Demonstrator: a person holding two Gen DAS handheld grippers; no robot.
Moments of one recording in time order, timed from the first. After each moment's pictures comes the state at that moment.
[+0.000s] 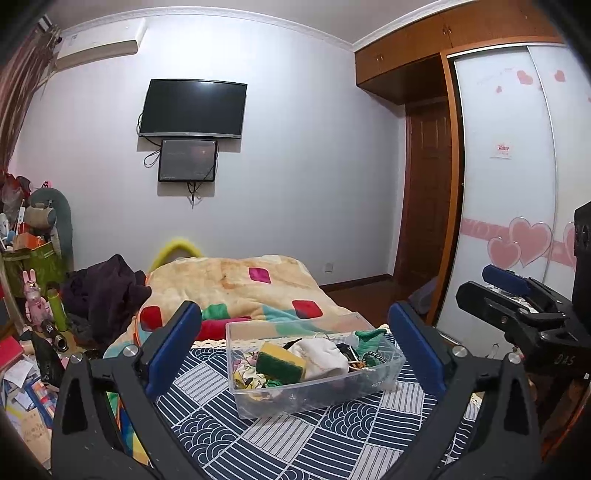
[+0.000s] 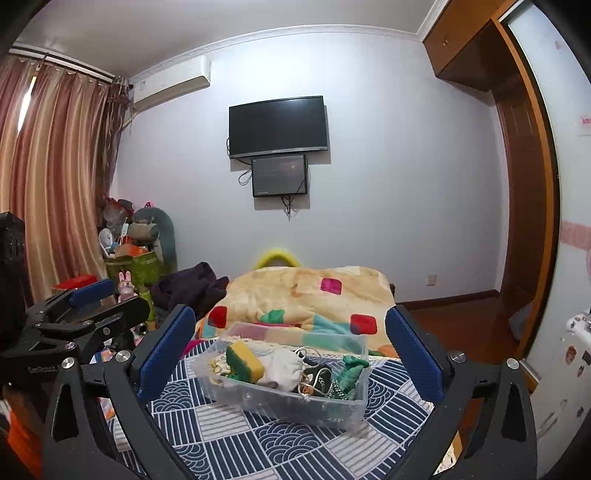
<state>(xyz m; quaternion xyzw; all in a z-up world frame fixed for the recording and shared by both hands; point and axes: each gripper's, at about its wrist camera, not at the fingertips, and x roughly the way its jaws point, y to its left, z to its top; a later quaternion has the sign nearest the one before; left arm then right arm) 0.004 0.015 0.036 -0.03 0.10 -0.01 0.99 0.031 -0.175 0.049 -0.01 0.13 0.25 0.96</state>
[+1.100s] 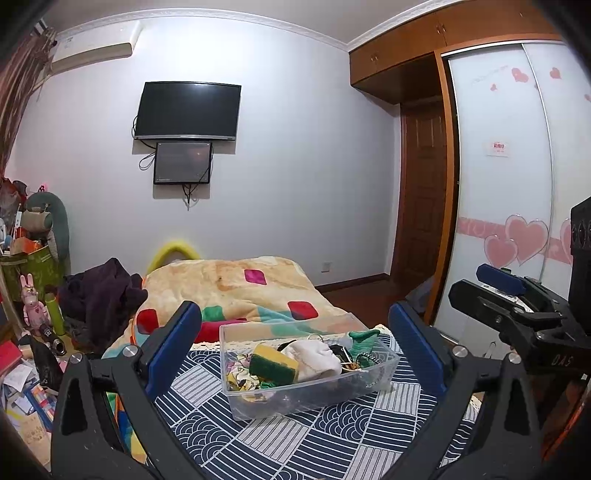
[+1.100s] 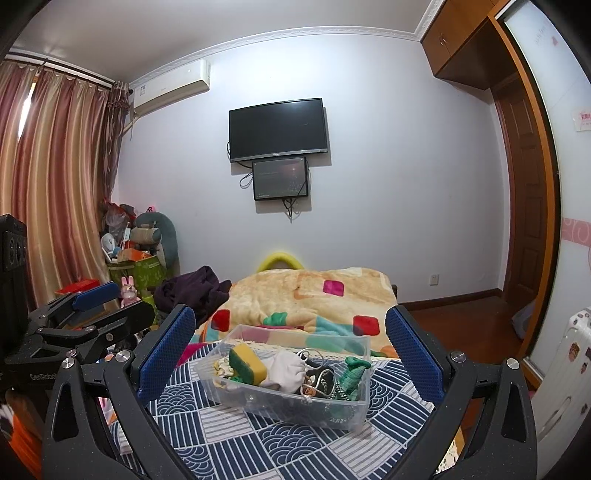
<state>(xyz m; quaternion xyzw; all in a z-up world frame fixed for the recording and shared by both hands) 0.004 0.005 0.037 -0.03 0.10 -0.02 0.99 0.029 -0.178 0.052 0.00 0.13 0.25 0.96</state>
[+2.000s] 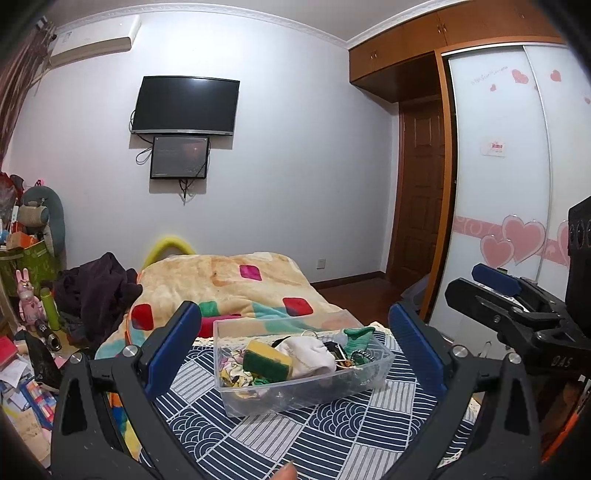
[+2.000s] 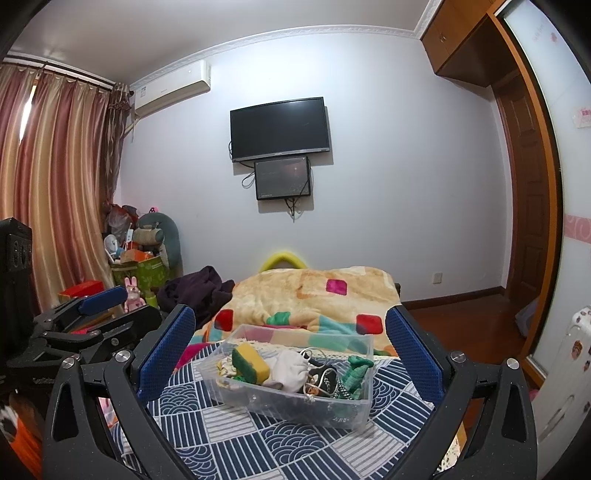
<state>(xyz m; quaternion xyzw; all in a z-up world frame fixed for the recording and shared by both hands) 0.006 0.008 0.037 -0.04 0.11 -0.03 0.99 0.031 -0.180 0.052 0.01 0.13 0.26 0.96</state>
